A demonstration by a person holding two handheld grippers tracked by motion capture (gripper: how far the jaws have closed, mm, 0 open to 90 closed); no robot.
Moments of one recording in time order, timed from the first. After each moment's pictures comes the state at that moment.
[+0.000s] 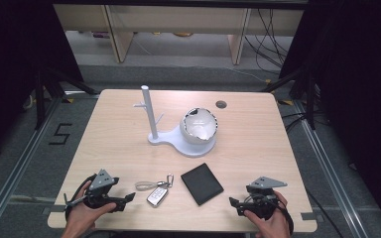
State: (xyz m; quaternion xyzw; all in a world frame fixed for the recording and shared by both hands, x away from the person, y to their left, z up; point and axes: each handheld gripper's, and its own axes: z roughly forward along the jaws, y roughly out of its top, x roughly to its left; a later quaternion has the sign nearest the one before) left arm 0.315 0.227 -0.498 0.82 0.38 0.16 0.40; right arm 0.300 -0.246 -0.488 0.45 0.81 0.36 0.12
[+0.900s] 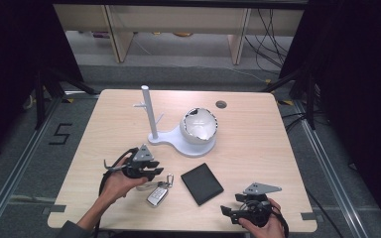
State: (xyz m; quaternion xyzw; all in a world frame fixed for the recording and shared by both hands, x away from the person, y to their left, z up) left arm 0.389 0.139 -0.469 0.87 0.28 0.14 0.37; right arm 0.284 -0.228 -0.488 0.45 0.81 0.39 0.04
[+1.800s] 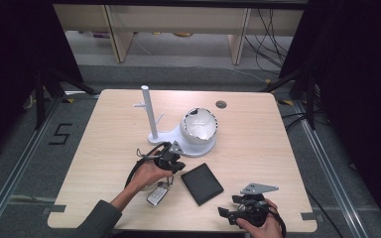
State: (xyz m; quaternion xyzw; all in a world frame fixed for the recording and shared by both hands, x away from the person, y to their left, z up) left arm 0.429 0.063 -0.486 0.91 0.24 0.08 0.32; right arm 0.286 -0.225 -0.493 0.44 0.81 0.39 0.03
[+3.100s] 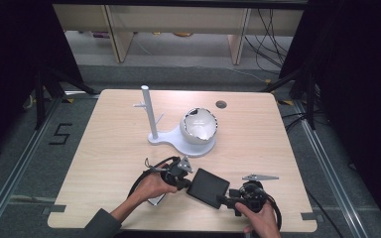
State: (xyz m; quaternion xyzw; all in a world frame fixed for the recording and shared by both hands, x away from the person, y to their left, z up) left arm 0.385 0.041 -0.491 0.93 0.18 0.03 0.30; right arm 0.319 -0.226 -0.504 0.53 0.74 0.42 -0.05
